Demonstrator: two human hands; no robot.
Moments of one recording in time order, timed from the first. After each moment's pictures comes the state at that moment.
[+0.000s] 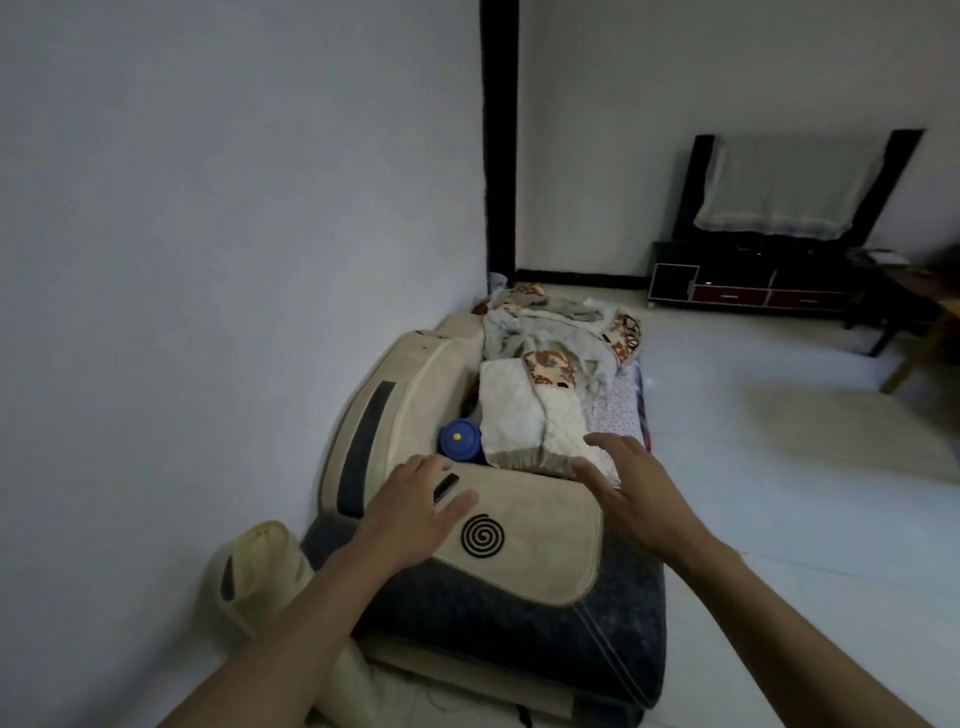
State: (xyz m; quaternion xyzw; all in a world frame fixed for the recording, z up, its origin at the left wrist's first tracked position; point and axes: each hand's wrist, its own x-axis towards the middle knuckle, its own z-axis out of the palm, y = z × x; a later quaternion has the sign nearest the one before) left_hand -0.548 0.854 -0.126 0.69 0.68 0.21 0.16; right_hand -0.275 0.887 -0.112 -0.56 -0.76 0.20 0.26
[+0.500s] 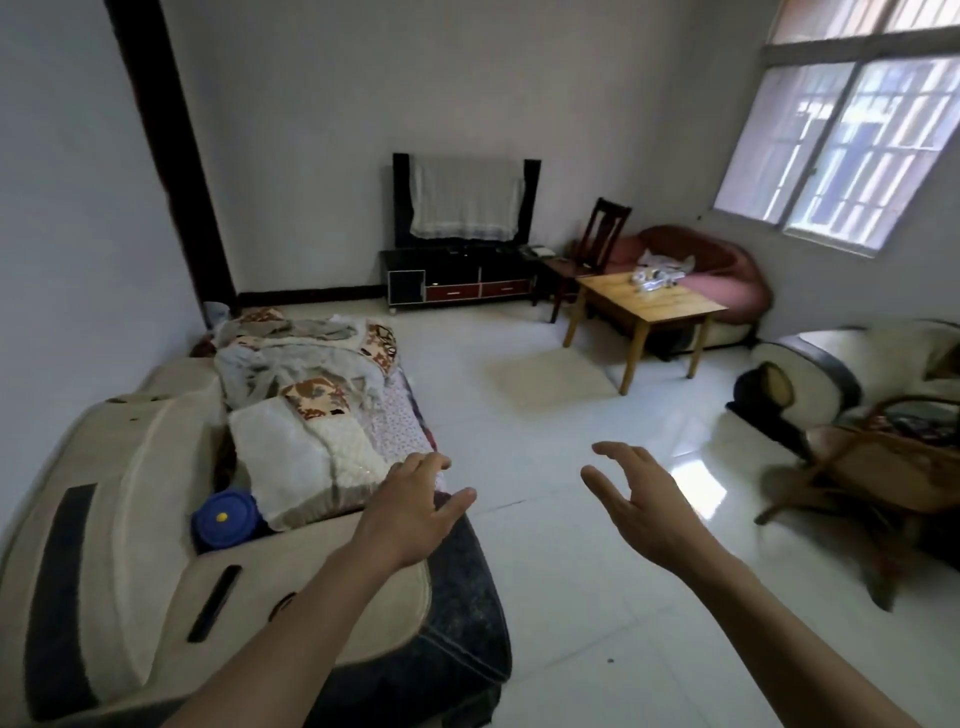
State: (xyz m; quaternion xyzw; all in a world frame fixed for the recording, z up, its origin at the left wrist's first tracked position) left_hand -0.404 0.956 -0.138 0.85 0.42 0.19 0.24; right_hand -0.173 0.801 -0.089 -0.79 -0.53 0.09 0.29
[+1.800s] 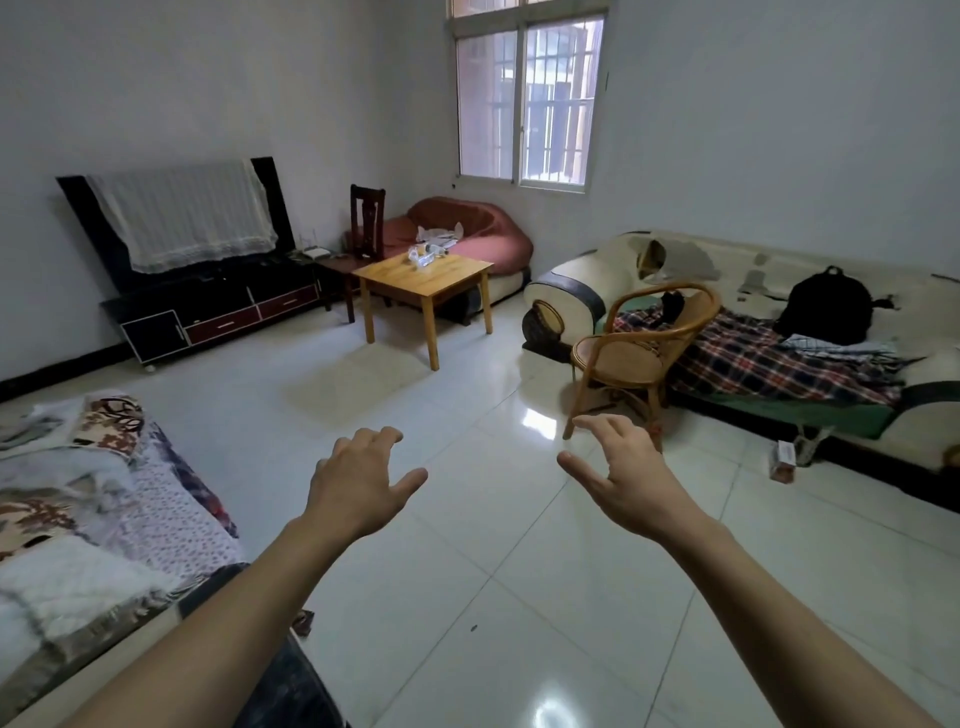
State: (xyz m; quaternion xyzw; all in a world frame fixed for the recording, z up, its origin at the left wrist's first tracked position) left_hand -0.088 0.827 -0.107 0.95 0.28 0.09 0.10; right_hand 0.070 0.561 -0.100 -0.89 -0.34 -0.01 0.28
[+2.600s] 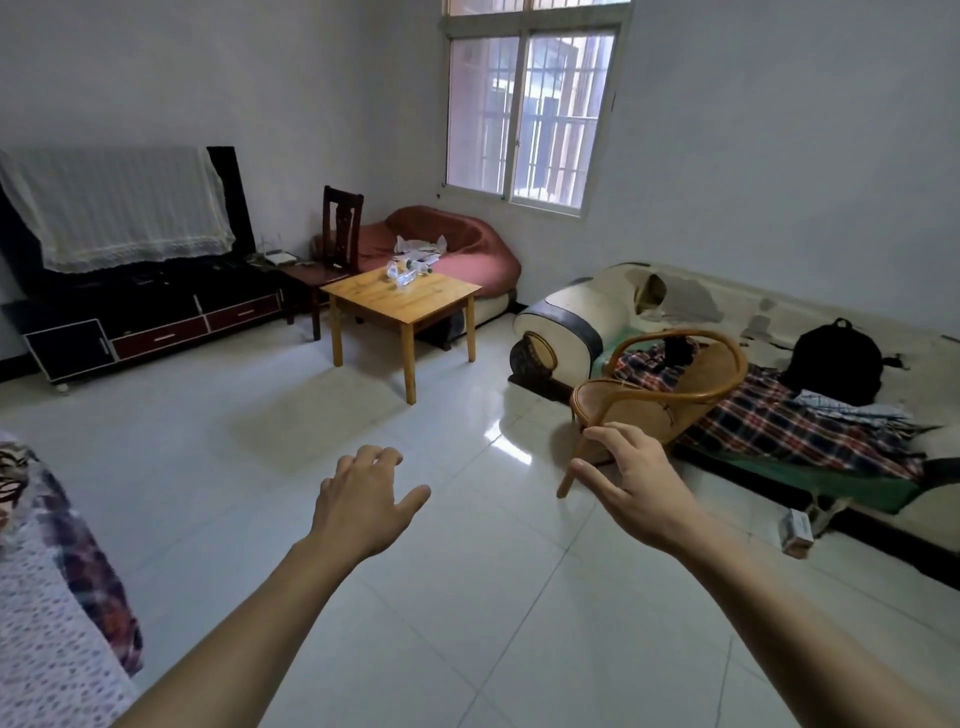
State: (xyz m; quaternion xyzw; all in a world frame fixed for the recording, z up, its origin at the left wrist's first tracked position) left_hand 0.156 1.049 -0.130 0.95 0.27 0.09 0.15; right_hand 0.312 0.776 -0.089 -0.91 -0.32 0.00 0.24
